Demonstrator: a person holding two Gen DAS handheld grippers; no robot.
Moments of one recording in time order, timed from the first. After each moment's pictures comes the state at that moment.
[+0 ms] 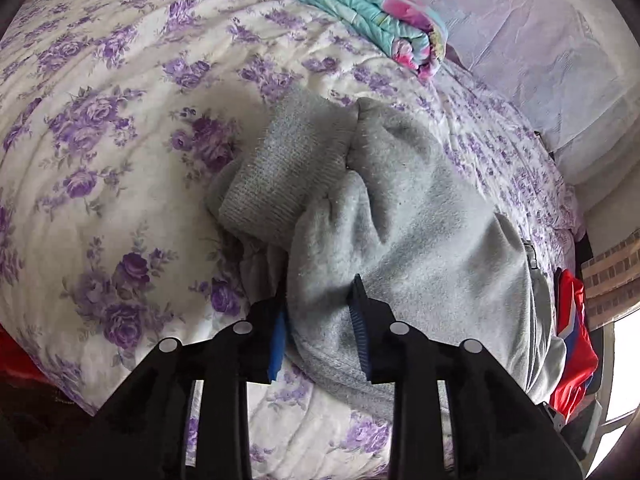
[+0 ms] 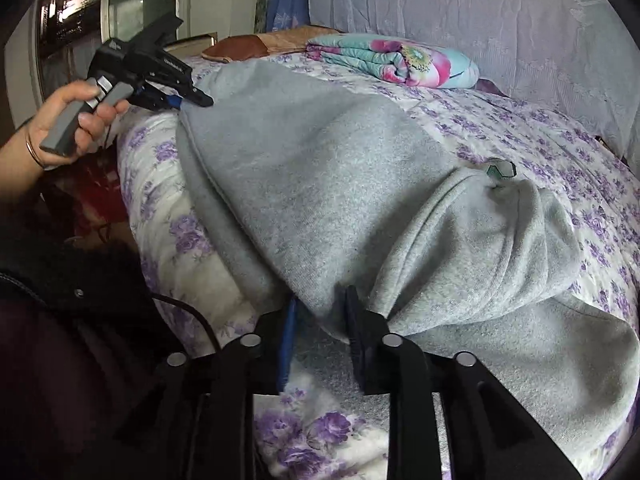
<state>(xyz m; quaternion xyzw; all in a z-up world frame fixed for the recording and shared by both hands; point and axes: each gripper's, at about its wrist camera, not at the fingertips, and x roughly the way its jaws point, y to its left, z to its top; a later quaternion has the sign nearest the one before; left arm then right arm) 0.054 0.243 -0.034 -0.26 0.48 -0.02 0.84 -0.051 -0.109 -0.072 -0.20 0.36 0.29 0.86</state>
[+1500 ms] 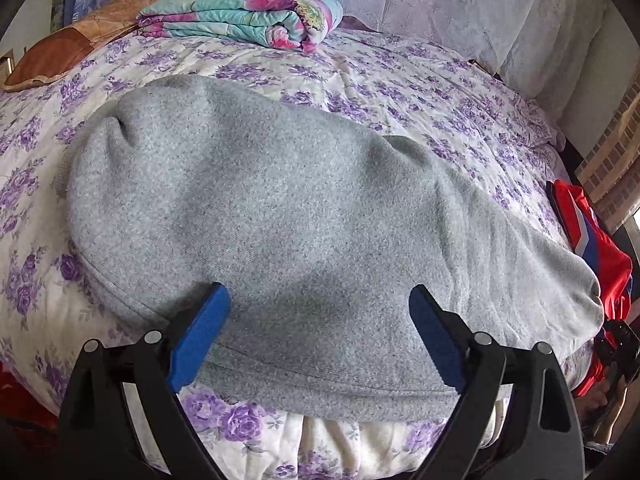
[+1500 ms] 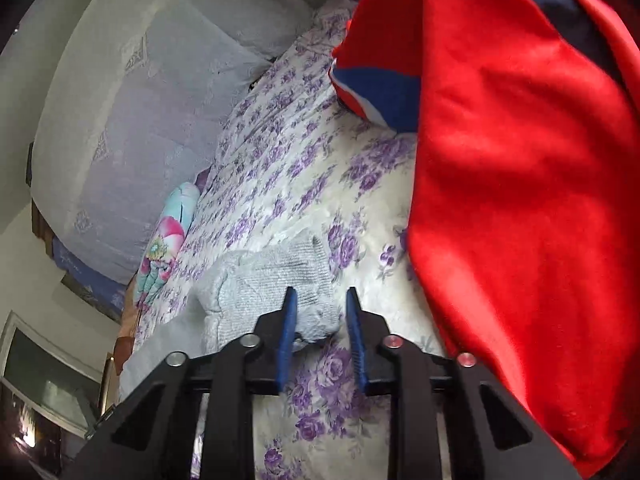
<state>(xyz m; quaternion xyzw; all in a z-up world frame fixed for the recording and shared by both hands) 0.038 0.122 -0.025 -0.11 0.45 -0.09 0.88 -0.095 -0.436 -0.084 0.37 0.29 -0.02 0.88</state>
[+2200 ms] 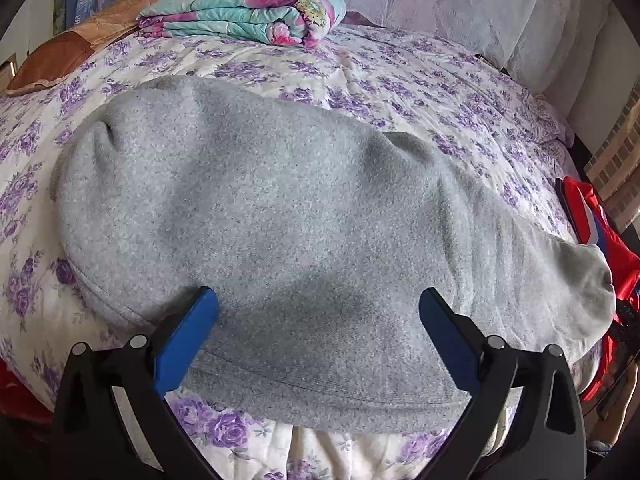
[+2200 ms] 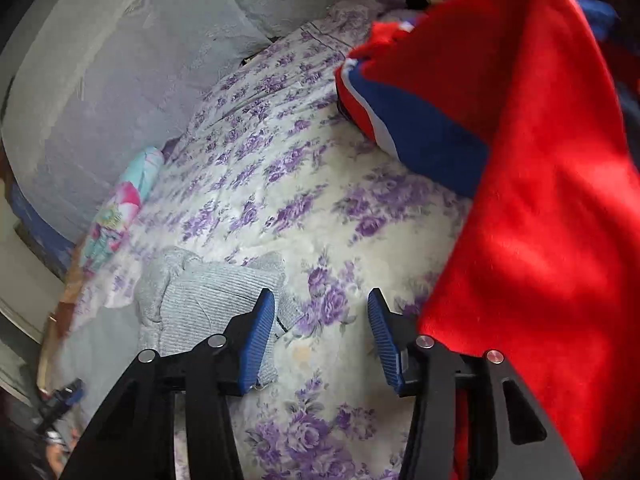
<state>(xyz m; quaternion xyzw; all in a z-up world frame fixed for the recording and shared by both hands) 0.049 0.110 -0.026 -0.10 0.46 -0.07 0.88 -0.055 -0.449 -0.069 0.30 0.33 -0.05 0.89</state>
